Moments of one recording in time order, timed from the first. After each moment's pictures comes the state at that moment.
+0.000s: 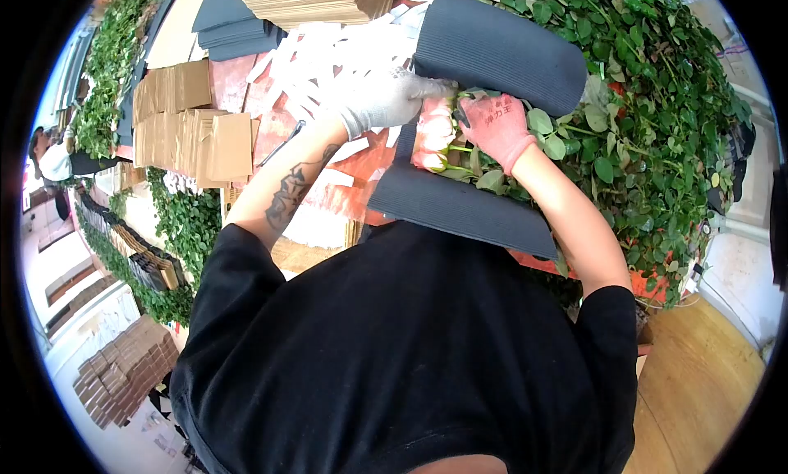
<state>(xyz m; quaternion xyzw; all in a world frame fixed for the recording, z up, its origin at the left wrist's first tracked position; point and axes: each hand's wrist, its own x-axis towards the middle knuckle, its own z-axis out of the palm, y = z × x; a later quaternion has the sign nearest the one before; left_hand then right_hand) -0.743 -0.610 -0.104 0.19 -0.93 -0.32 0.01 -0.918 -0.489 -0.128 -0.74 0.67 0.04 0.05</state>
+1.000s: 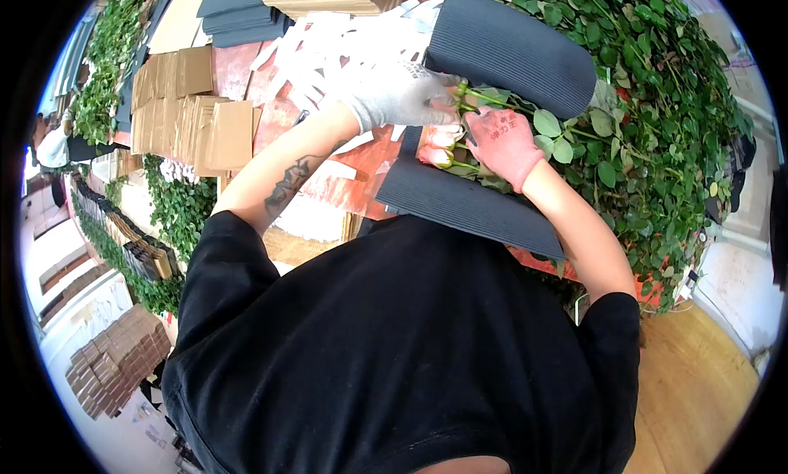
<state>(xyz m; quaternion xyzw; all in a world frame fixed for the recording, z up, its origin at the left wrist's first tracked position) -0.744 -0.605 -0.096 0.15 -0.95 -0.28 -0.04 -0.907 -0.471 -0.111 -0.77 0.63 0.07 0.09</state>
